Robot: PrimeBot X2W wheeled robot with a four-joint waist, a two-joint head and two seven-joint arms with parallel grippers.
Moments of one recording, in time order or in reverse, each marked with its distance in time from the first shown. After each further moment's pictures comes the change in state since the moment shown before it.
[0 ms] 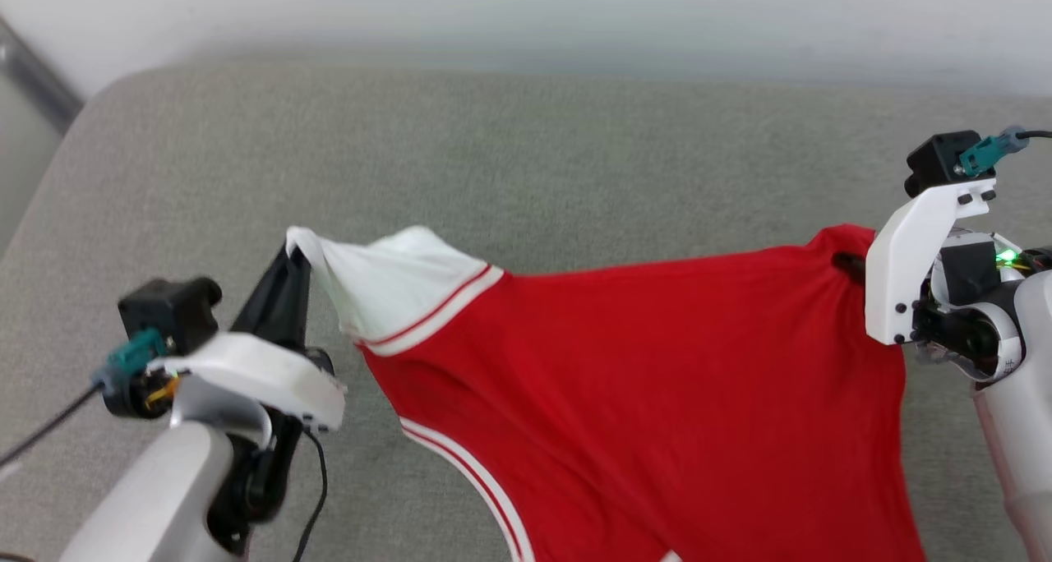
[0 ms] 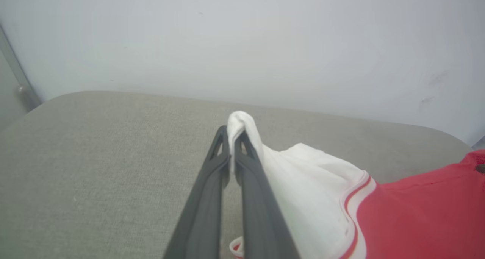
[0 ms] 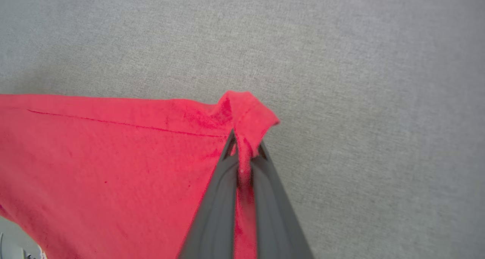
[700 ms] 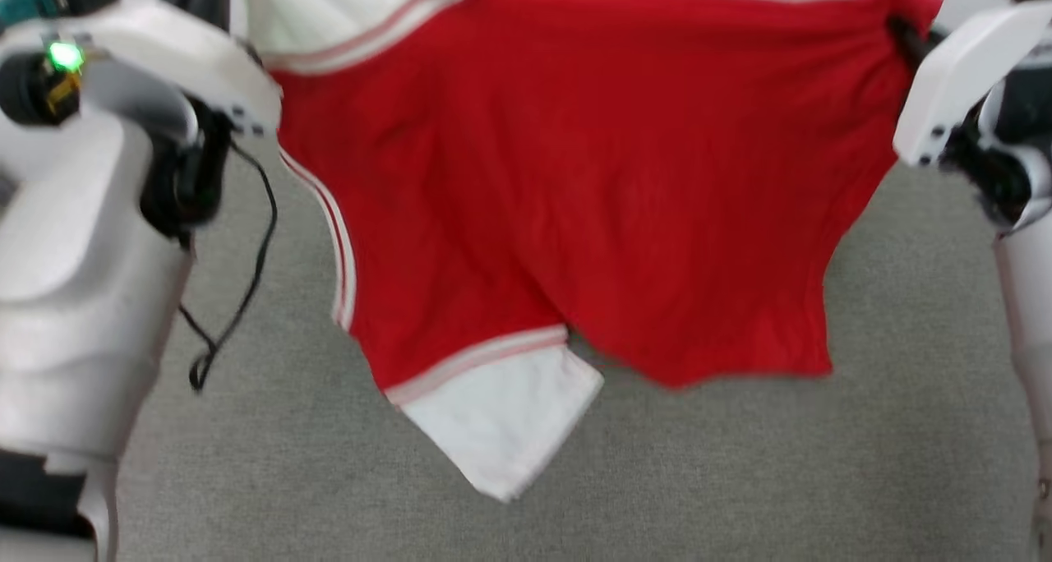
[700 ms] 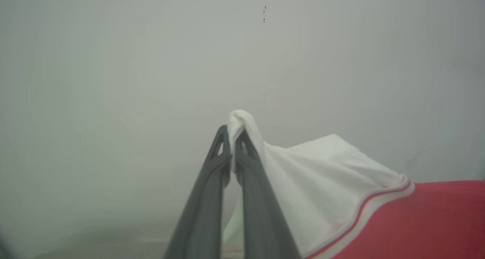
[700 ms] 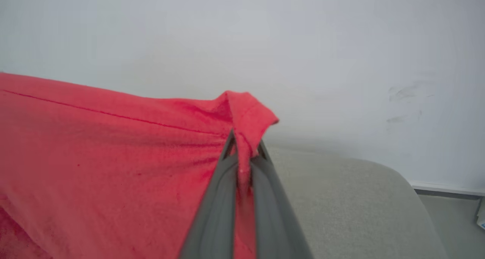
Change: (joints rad) left arm -0.652 -0.076 0.008 0.497 0.013 -0.152 0.067; right arm -0.315 0.075 -0.096 0.193 -0.181 0.000 -0.396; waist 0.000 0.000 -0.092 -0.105
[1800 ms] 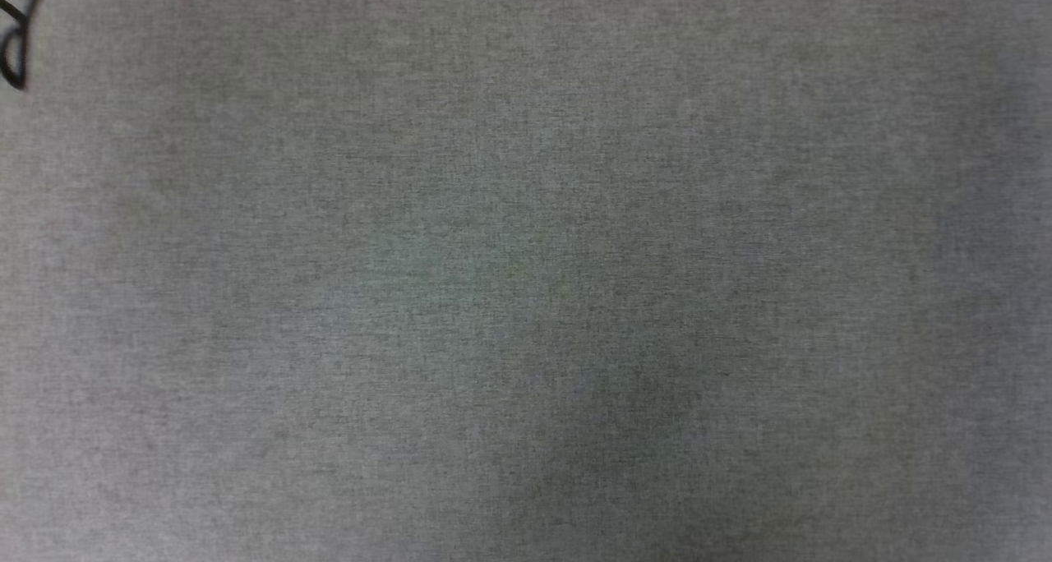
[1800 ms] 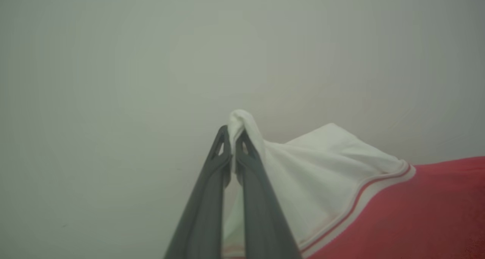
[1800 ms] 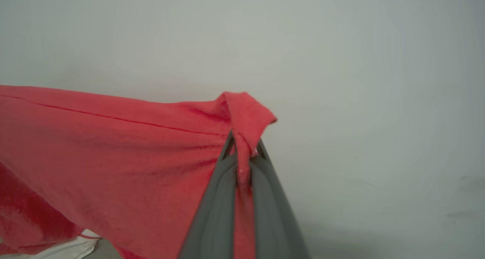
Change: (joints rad) left arm -0.644 0.001 0.013 0.339 0.070 -0.147 -0.123; right arm -0.648 0.048 -0.007 0.238 -0.142 0.000 -0.296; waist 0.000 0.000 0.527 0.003
